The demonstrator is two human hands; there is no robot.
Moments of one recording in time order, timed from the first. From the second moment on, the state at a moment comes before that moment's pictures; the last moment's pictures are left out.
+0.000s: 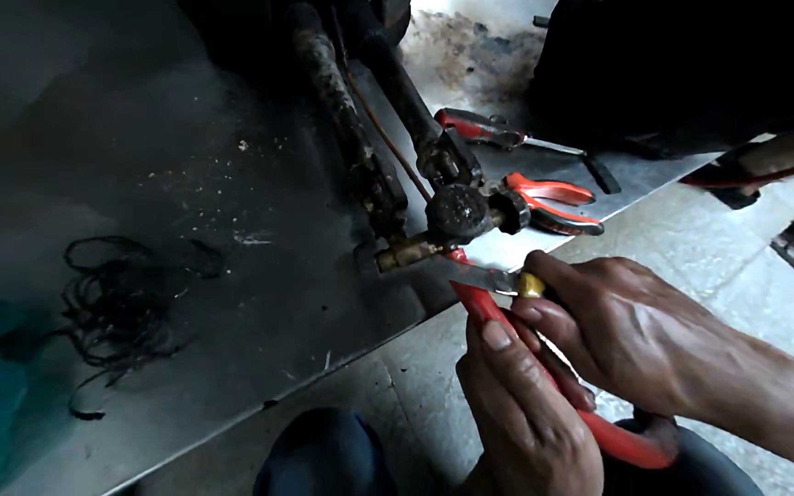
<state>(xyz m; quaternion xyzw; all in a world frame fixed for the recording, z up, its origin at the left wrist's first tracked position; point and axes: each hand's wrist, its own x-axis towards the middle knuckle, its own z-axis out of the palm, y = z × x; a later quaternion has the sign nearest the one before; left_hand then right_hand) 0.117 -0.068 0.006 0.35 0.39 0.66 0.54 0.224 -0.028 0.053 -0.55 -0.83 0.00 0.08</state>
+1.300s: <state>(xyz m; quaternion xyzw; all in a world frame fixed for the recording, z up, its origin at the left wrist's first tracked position) 0.111 -0.062 -0.012 0.40 0.35 0.68 0.50 0.214 -0.042 0.076 -0.60 -0.79 0.09 0.04</state>
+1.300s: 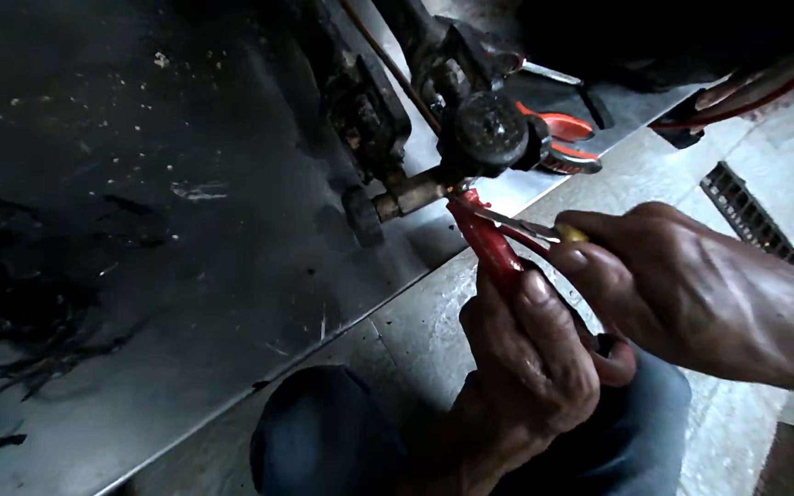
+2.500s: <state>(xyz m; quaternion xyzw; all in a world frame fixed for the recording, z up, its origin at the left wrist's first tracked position) 0.114 -0.067 -0.011 0.36 0.32 0.67 0.56 0.217 -0.019 0.055 -0.55 -0.83 -0.03 0.05</state>
